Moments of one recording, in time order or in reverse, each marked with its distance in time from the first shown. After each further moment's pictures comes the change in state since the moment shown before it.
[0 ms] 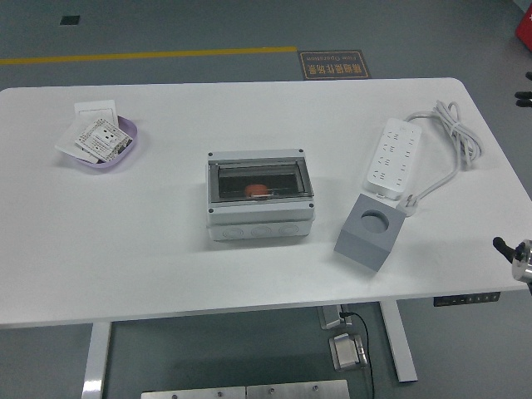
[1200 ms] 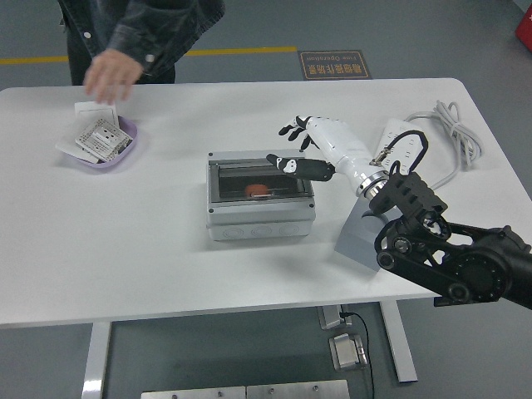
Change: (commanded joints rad) left arm -0.045 -0.010 0.071 0.000 -0.053 0.002 -0.006; right arm 0.621 -0.039 -1.024 -0.155 -0.722 0.030 -0.545
